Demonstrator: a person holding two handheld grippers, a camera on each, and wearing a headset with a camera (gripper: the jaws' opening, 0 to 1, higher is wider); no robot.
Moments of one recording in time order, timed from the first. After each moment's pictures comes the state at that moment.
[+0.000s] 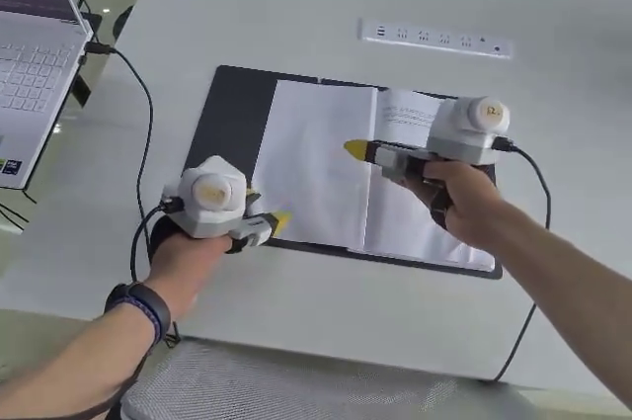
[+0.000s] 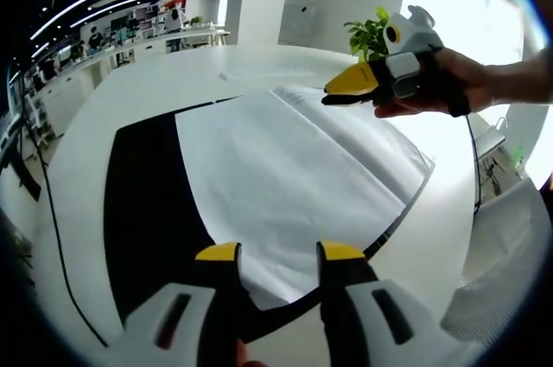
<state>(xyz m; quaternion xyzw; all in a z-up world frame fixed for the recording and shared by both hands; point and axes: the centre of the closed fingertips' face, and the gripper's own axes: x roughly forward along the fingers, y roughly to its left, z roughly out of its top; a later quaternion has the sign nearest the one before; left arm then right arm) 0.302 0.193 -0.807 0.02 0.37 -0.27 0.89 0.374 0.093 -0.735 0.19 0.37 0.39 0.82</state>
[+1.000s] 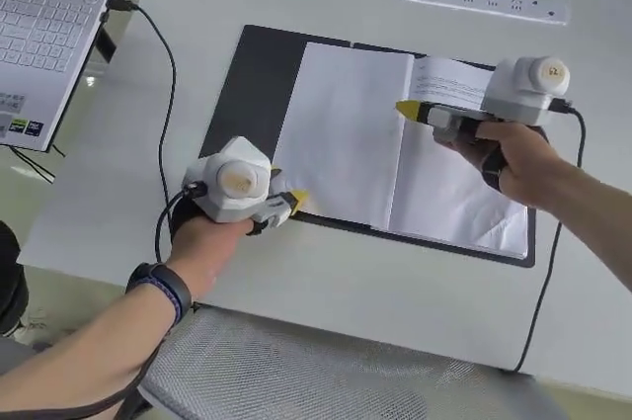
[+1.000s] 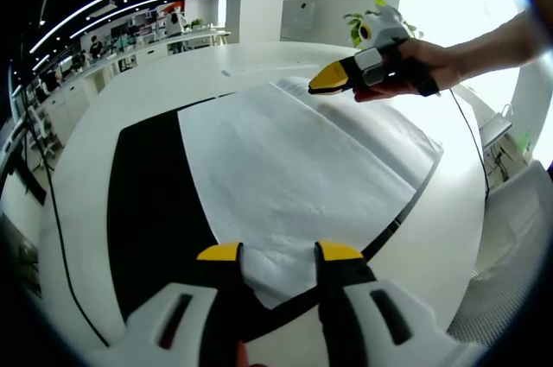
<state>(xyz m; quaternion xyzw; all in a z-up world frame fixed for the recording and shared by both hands) 0.300 0.197 -0.816 0.05 0.36 -0.26 0.89 0.422 0.073 -0.766 0.20 0.37 0.42 0.80</state>
